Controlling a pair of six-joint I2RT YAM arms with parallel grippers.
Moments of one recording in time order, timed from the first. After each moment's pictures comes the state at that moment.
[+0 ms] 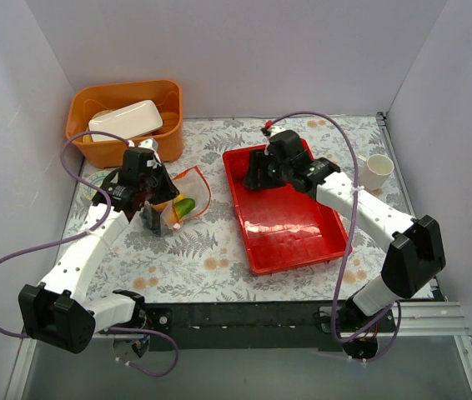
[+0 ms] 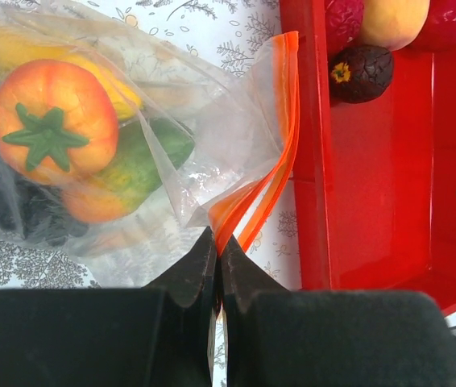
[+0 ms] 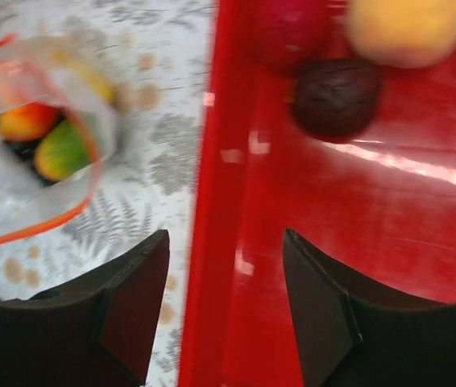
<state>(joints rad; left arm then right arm) -0.30 1.17 1.08 -0.65 0.05 -0.55 0.69 1.54 1.33 -0.44 -0.06 0.46</state>
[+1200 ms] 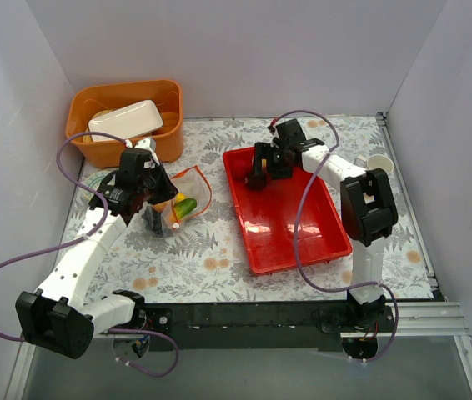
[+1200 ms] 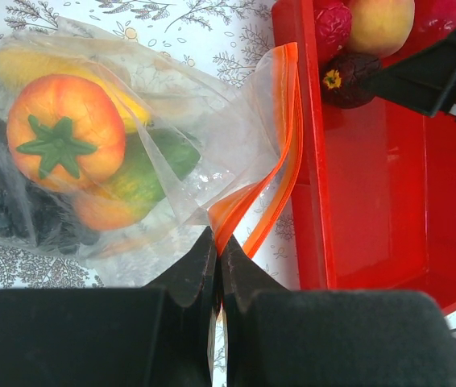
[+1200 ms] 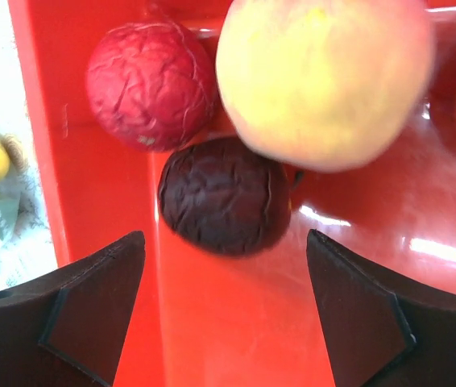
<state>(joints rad) -0.30 1.13 1.07 -0.64 0.04 -0.54 0.43 2.00 1.55 -0.45 -0.28 0.39</state>
